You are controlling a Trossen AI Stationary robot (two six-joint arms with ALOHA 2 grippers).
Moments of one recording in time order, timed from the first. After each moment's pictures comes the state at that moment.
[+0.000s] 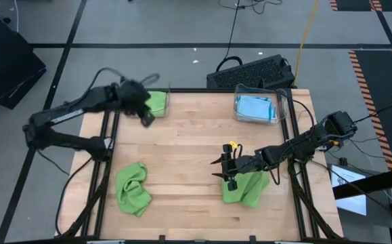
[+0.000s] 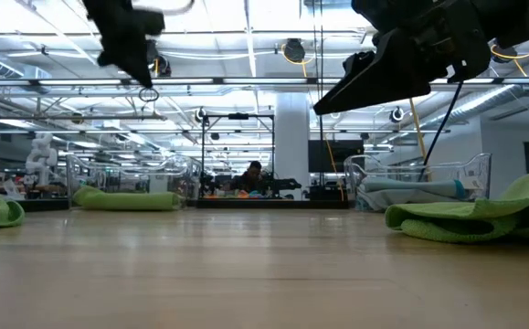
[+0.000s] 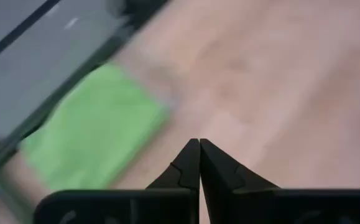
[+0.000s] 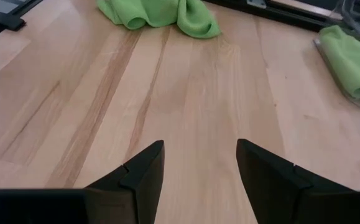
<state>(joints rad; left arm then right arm) 0.46 1.14 1.17 -1.00 -0.12 -0.21 0.33 1.48 0.66 0.27 0.28 -0.05</state>
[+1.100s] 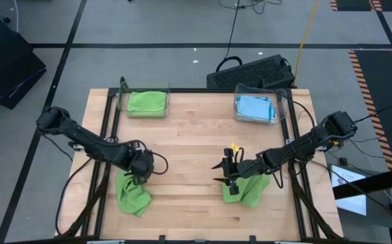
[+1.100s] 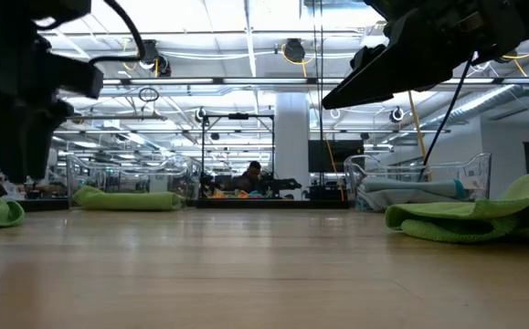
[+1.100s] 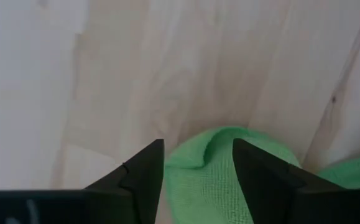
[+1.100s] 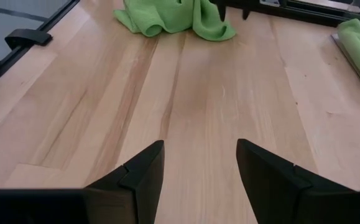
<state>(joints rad) -0.40 1.32 0.75 -0.92 -0.19 -0.66 0.38 1.48 0.66 0.27 0.29 0.04</state>
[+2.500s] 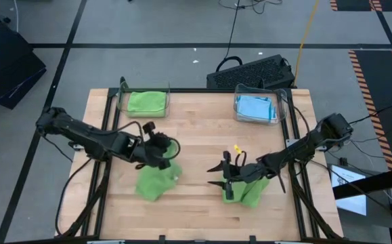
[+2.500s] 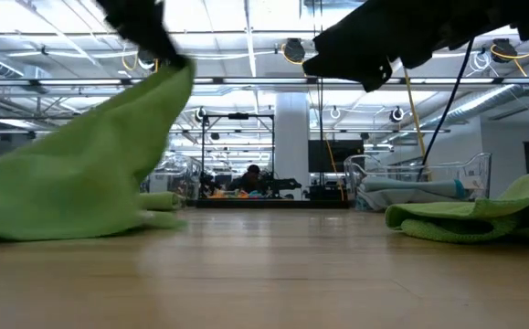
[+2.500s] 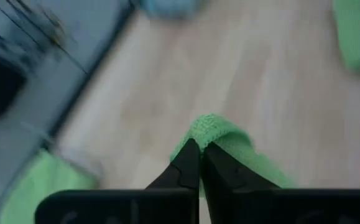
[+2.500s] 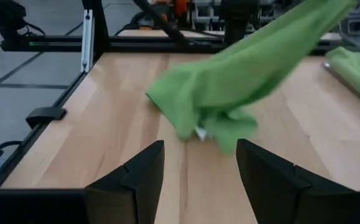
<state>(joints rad) -0.31 1.32 1.05 -0.68 -0.67 -0.37 0.44 1.54 0.66 0.53 0.38 0.16</state>
